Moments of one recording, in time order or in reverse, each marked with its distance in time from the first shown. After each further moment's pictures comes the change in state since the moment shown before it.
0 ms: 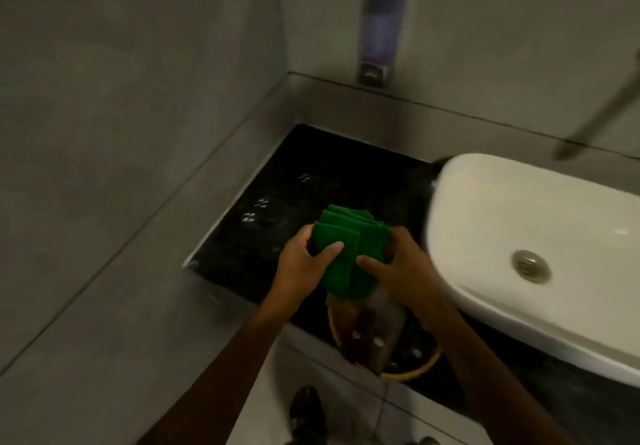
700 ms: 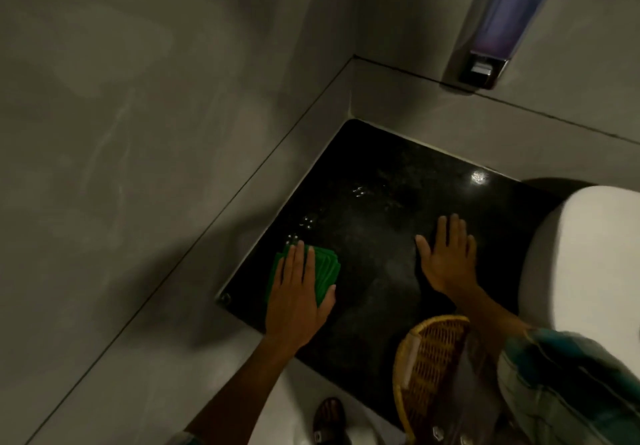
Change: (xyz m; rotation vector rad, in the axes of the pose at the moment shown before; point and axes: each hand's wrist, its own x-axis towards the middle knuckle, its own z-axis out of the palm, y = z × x) left_hand 0.085 -0.148 -0.087 1.090 0.143 0.156; right_hand 0.208 0.089 0.097 -0.766 0.086 0.042
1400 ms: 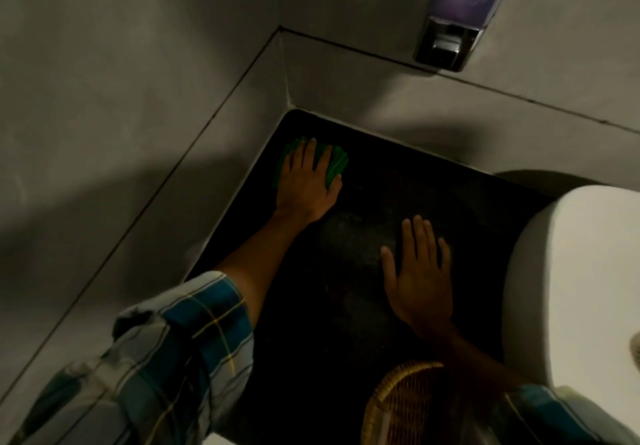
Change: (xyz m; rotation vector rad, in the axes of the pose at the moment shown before) left_hand 0.266 0.084 0.020 0.061 -0.043 0.220; right_hand 0.011 0.000 0.011 -0.040 0.291 -0.025
